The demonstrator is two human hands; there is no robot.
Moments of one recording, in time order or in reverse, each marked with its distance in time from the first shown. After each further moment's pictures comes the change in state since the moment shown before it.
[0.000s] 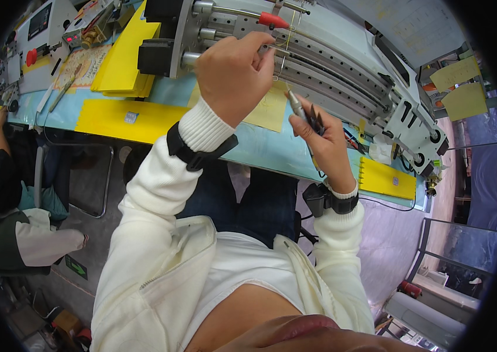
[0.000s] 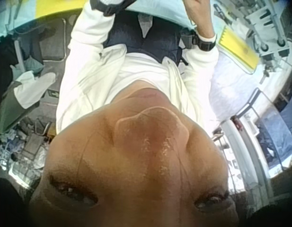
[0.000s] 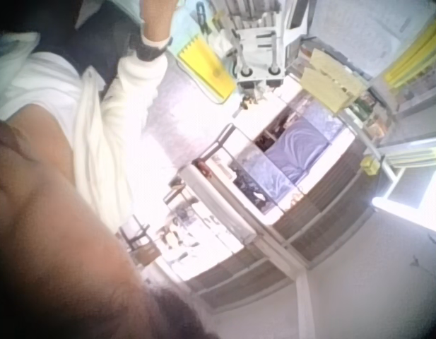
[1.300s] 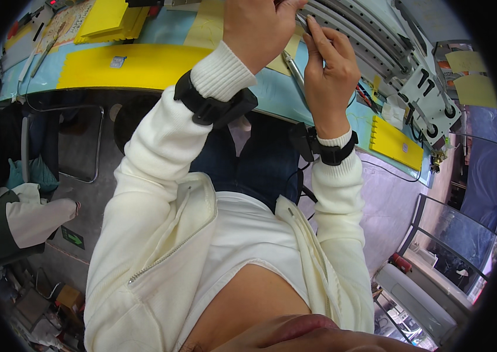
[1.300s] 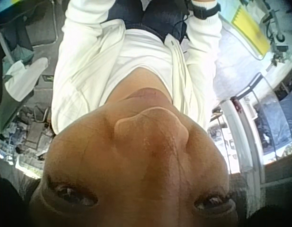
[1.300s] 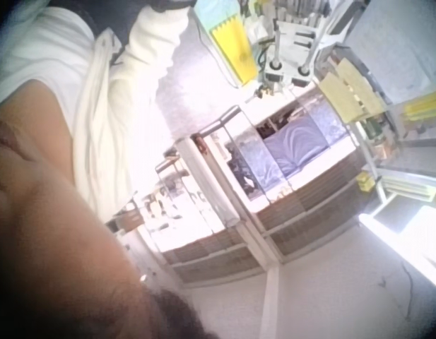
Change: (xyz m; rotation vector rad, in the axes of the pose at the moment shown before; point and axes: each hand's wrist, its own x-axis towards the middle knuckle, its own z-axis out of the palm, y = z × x) left_hand -0.050 0.020 0.008 -0.370 -0.005 -0.232; right_hand 0.021 0.040 0.033 -0.742 0.551 -0.649
